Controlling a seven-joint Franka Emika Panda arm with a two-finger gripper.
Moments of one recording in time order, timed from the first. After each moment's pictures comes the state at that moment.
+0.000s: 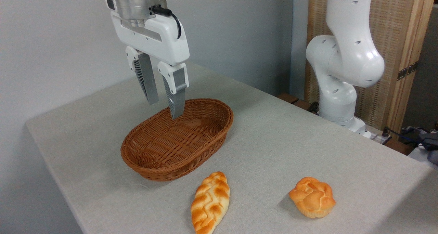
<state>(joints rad) -0.18 0.01 0.07 -1.61 -0.04 1.65 0.60</state>
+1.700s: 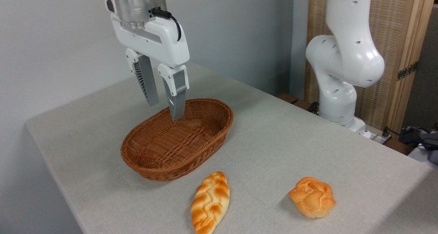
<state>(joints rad) -0.18 0.01 0.07 -1.61 -0.04 1.65 0.60</state>
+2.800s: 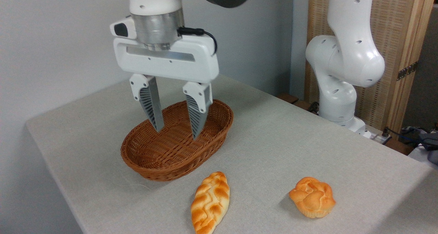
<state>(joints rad) -0.17 -0.02 0.16 -1.75 -0.03 1.79 0.28</state>
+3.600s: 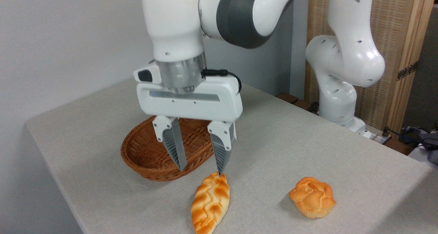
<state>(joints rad) -0.16 -0.02 0.22 -1.93 0.07 1.97 0.28</state>
